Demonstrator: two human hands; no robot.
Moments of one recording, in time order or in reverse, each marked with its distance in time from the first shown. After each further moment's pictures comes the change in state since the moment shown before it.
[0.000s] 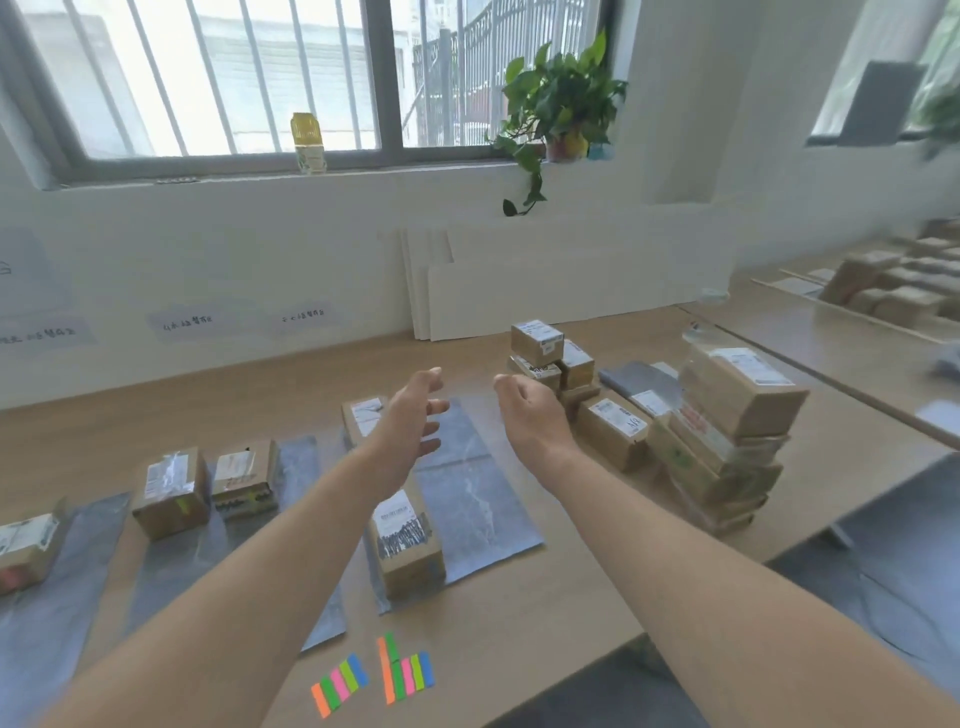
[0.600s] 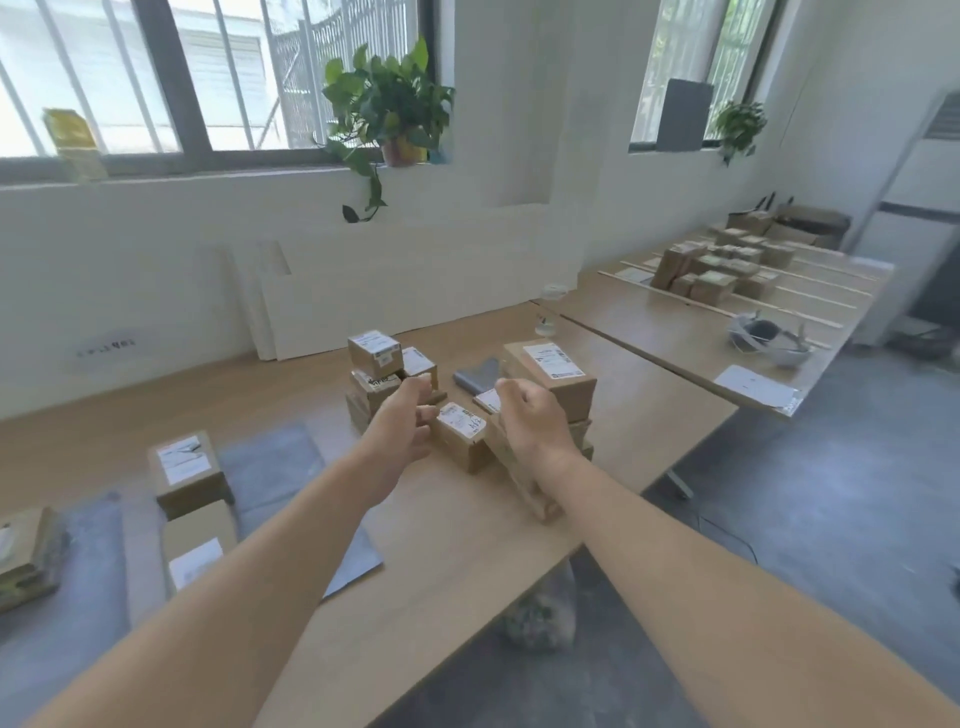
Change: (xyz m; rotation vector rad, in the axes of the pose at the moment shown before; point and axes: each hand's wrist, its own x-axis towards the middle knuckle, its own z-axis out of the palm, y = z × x) left_hand -0.007 0.000 0.257 0.036 -0.237 -0.044; right_hand 0.002 0.068 -0.252 -0.077 0.257 0.072
